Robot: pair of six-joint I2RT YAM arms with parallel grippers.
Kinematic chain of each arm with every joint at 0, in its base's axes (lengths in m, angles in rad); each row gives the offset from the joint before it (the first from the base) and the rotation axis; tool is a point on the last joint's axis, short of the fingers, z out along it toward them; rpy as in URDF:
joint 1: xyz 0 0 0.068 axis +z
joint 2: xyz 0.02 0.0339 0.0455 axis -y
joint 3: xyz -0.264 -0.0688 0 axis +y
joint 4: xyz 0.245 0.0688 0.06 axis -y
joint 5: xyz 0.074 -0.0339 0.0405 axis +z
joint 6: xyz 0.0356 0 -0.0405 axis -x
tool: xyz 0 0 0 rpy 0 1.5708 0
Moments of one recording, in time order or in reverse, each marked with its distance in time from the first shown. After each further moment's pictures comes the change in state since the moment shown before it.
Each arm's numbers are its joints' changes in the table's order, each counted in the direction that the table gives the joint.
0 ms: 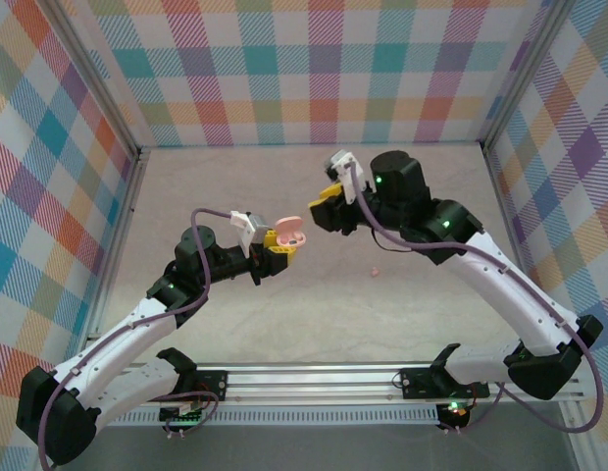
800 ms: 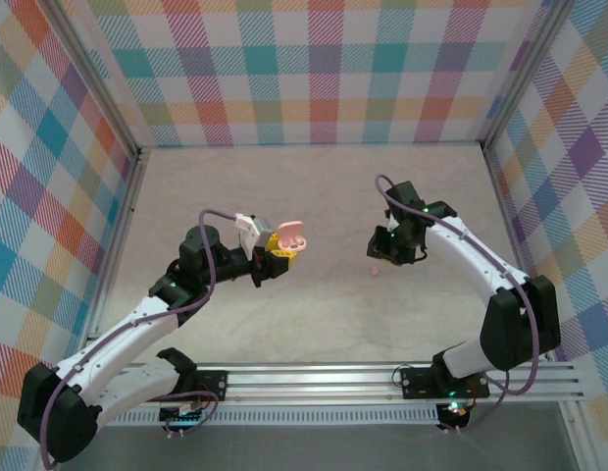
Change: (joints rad) left arm 0.000 -0.019 0.000 -0.050 -0.005 -0.069; right arm -0.374 -0.182 0.410 -0.237 -0.018 -0.497
